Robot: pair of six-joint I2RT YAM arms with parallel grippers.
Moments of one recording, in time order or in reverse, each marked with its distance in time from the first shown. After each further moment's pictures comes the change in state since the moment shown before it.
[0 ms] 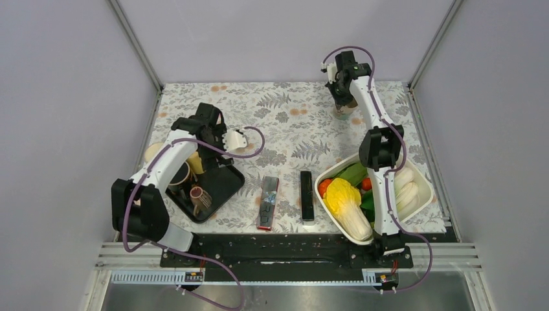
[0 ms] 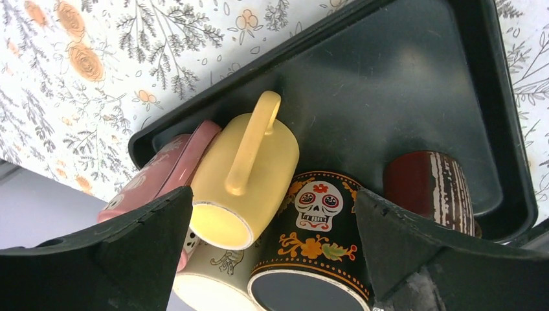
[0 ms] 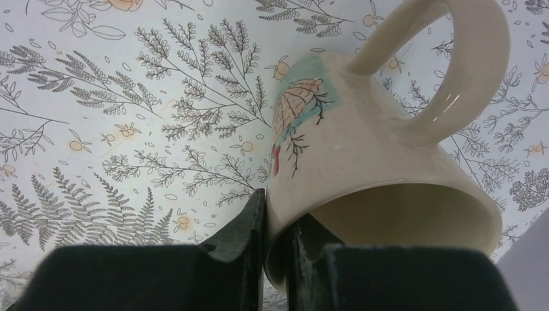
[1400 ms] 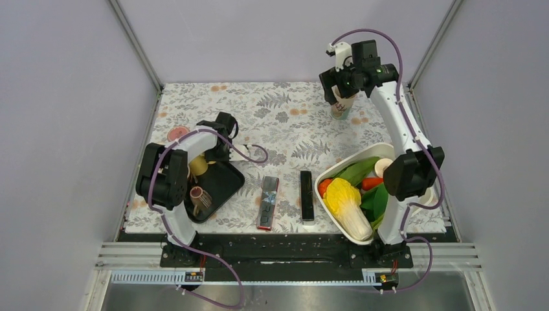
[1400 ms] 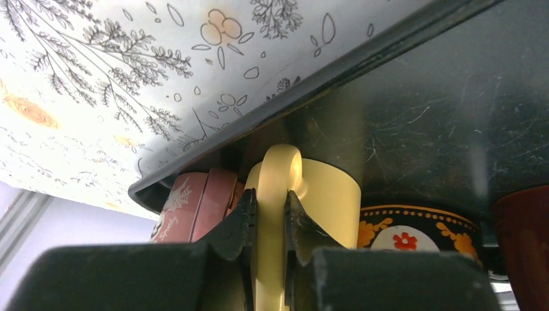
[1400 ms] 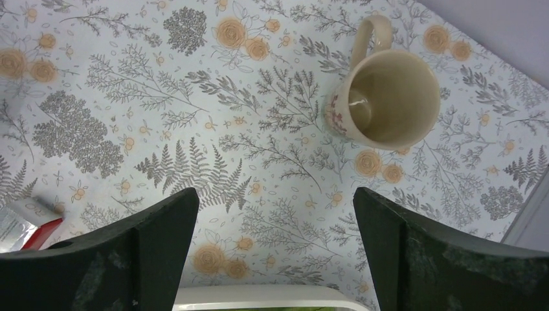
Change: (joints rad) left arm -0.026 0.328 -0.032 0.169 -0.273 0.208; right arm 0.042 -0.579 -0.494 0.248 -0.183 0.017
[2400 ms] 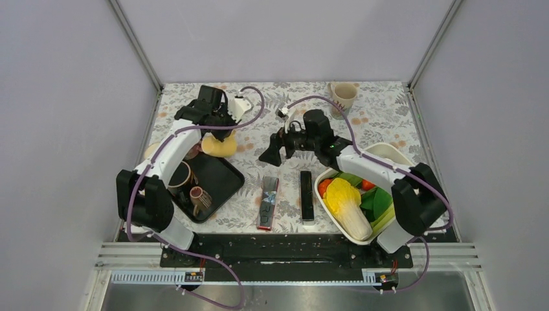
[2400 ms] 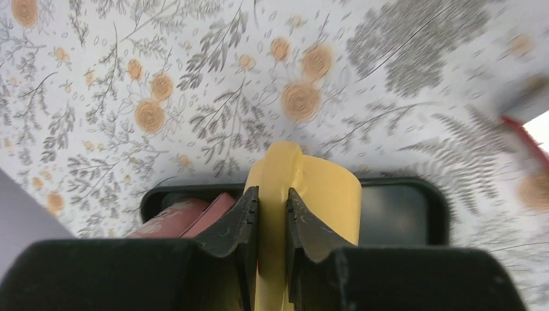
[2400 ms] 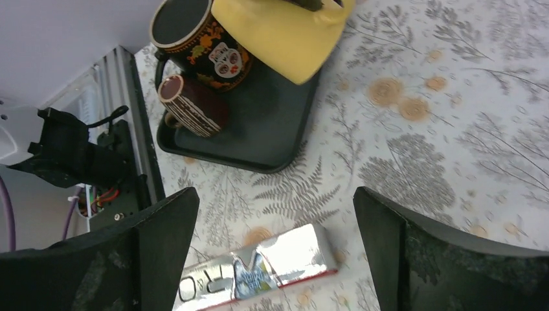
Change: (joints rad) left arm 0.005 -0.208 0.187 0.054 0.340 -0.602; right arm 0.412 -0.372 -1.014 0.997 -0.406 0.433
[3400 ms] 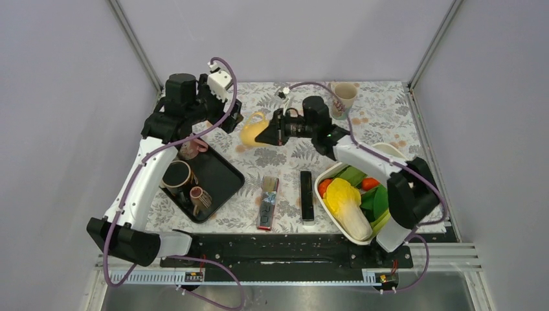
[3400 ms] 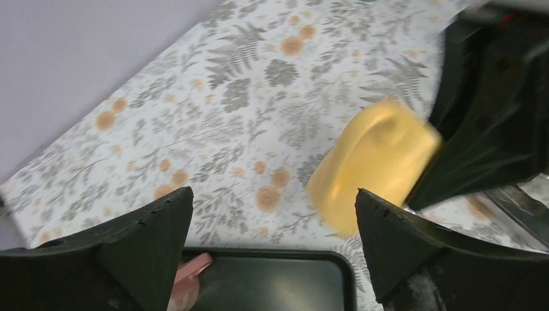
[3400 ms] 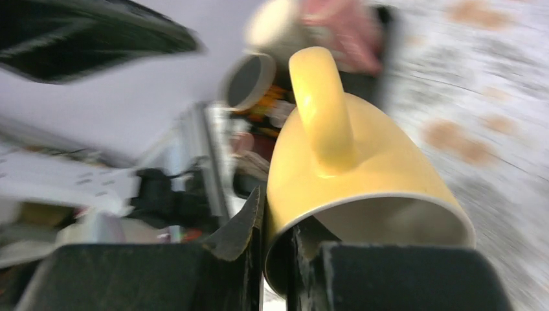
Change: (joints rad) left arm 0.004 -0.291 0.087 0.102 0.281 -0.357; right arm 0.016 0.166 0.130 0.333 -0.204 0.444
